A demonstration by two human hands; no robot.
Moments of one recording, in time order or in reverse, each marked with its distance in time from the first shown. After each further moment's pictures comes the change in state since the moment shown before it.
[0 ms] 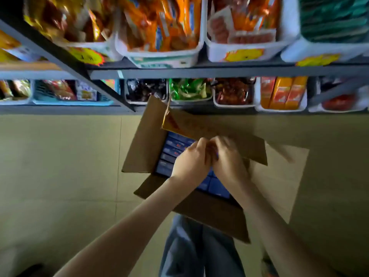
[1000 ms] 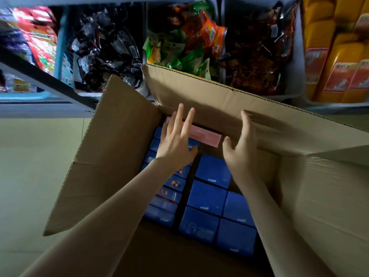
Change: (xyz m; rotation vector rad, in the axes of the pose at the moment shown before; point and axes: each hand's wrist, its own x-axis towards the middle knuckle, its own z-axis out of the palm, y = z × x) left_hand 0.215 -0.194 0.169 0.273 0.008 0.103; right_hand 0.144 0.181 0.199 0.314 0.381 0.136
